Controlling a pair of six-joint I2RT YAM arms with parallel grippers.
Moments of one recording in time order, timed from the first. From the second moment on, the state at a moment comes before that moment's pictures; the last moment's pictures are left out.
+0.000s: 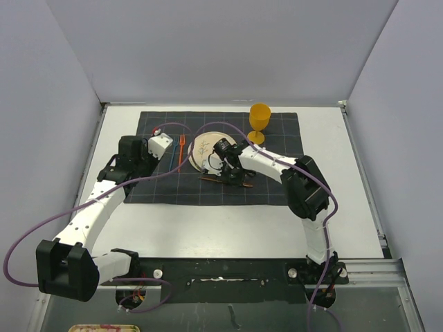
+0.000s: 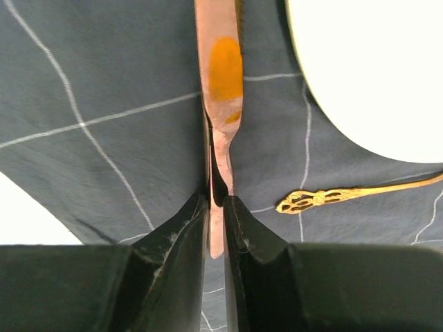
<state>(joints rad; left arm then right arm) -0.21 1.18 0.90 -0.43 0.01 0.45 0.71 2.08 1.56 -0.83 0.02 -0.69</state>
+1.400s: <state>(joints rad) -0.21 1.18 0.90 -0.44 0.04 0.46 0.81 2.07 1.60 -0.91 0.01 -0.64</state>
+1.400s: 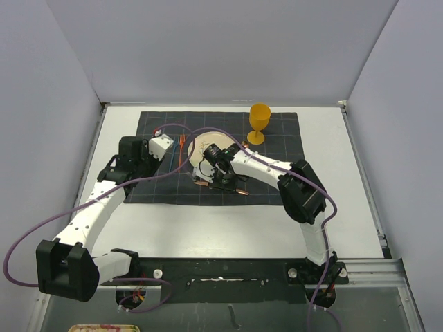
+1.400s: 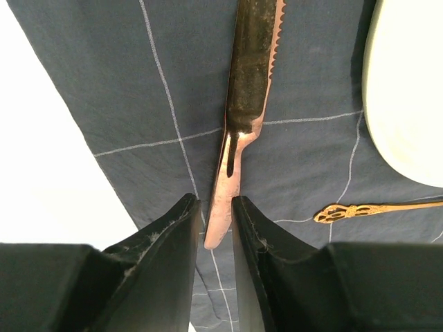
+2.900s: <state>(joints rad) -0.21 1.18 0.87 -0.44 0.03 0.48 0.80 2.19 1.74 -0.97 -0.03 -0.61</state>
